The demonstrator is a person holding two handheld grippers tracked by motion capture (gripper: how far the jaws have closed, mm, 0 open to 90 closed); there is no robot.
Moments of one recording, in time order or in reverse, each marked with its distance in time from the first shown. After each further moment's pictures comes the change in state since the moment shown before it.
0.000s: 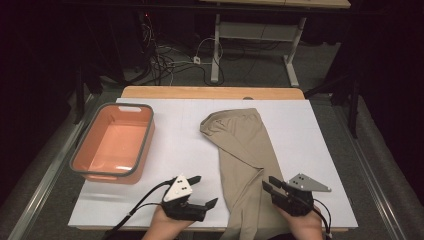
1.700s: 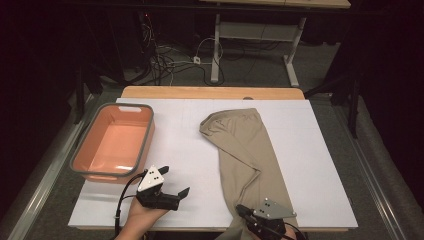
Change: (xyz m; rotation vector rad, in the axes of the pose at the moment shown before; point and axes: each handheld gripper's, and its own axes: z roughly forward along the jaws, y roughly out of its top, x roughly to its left) left arm 0.055 -0.028 -0.018 0.004 0.130 -0.052; right arm 0.079 -0.026 0.016 0.074 0.135 -0.121
